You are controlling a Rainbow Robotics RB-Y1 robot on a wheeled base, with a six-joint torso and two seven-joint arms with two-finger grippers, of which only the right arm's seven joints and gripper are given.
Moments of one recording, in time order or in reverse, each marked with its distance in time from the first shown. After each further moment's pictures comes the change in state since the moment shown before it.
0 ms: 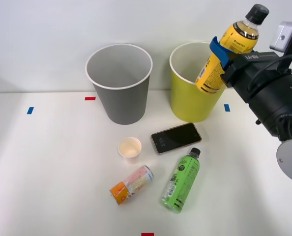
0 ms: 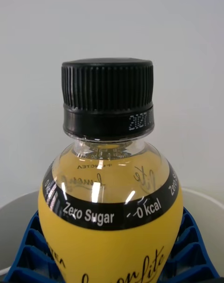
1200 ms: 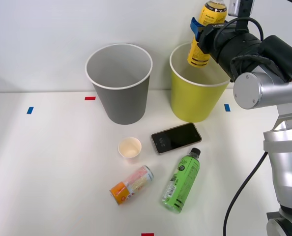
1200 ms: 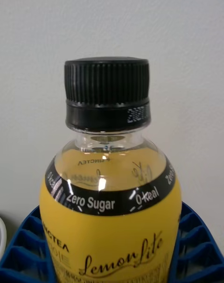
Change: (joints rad) arm -0.442 0.099 -0.020 0.515 0.196 0.045 0.068
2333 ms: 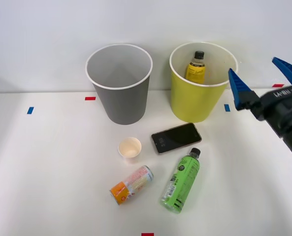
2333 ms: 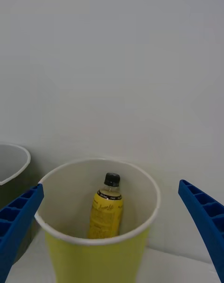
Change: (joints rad) arm 0.791 -0.295 -0.021 -0.658 -0.099 -0.233 -0.044
